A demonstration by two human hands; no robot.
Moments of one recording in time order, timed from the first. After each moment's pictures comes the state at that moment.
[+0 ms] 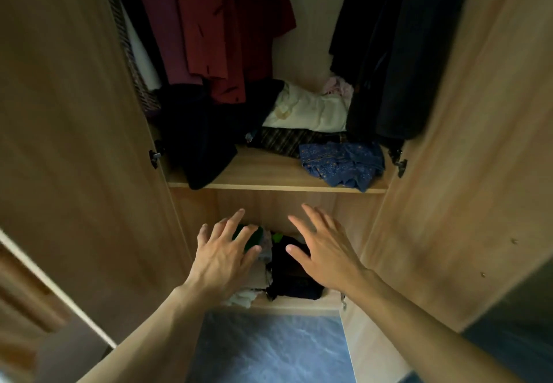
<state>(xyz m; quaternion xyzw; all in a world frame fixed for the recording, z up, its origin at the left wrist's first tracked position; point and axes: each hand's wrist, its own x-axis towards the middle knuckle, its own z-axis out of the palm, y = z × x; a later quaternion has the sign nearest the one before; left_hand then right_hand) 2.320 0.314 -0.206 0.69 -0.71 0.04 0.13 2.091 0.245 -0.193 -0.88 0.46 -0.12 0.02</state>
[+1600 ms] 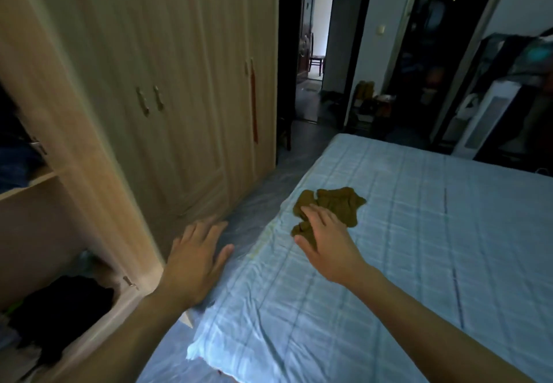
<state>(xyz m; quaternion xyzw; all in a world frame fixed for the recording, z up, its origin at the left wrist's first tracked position) 1.901 0.591 -0.194 0.26 -0.95 -0.07 0.13 1.685 0.777 -0.204 -0.49 0.84 -0.22 -0.04</state>
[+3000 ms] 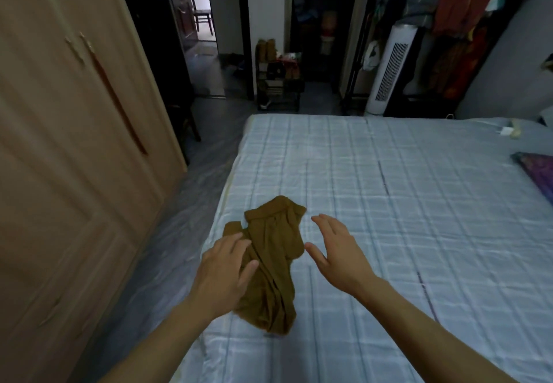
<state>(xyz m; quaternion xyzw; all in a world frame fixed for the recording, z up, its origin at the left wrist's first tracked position) 1.430 0.503 -0.293 0.04 -0.98 -0.21 0.03 1.330 0.747 -0.281 -0.26 0.94 -0.25 0.02</state>
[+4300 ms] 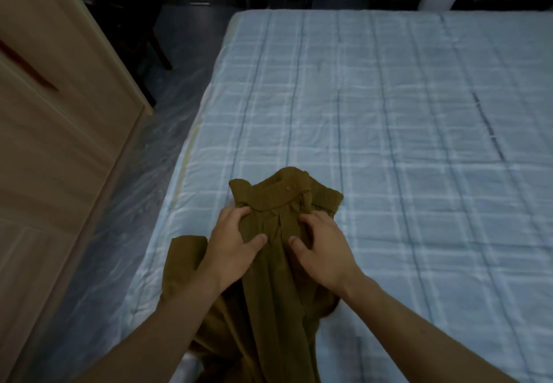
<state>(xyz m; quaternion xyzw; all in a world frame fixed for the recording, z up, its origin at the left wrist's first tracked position) 1.096 0.430 -0.617 0.23 -0.87 -0.44 -0.07 1.046 0.614 -0.627 -0.14 0.91 -0.34 0.18</state>
